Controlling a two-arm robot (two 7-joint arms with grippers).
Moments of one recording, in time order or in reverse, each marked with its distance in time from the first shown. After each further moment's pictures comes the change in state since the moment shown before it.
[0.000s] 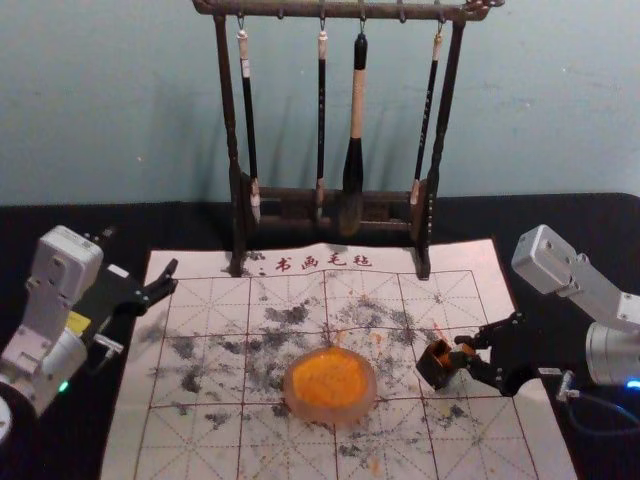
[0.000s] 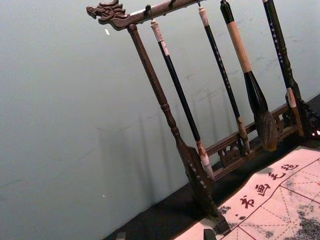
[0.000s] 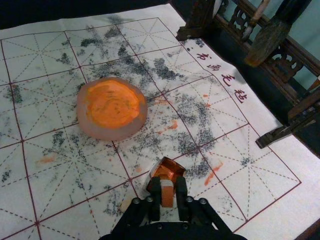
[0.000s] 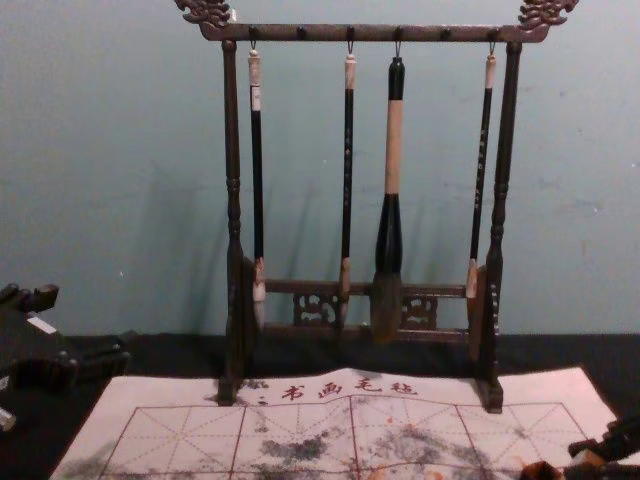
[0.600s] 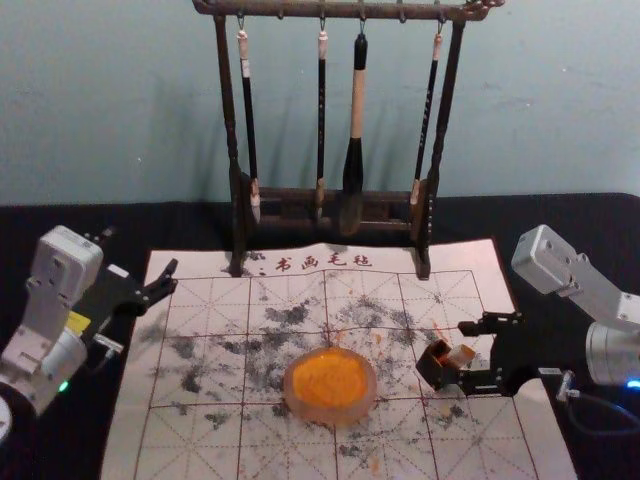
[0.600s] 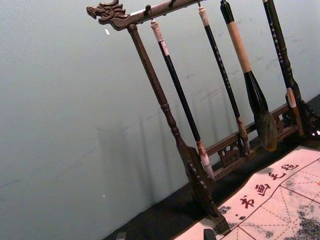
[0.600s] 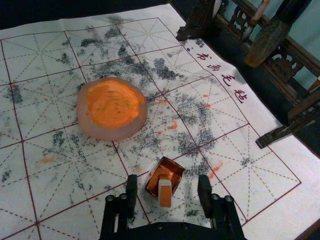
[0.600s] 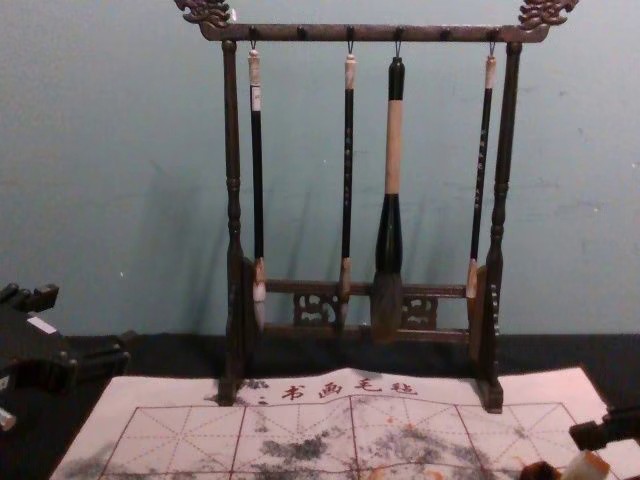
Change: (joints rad) left arm 0.000 0.000 0.000 0.000 0.000 0.000 0.000; right arm 0.000 0.000 0.000 0.000 -0.001 0.000 0.000
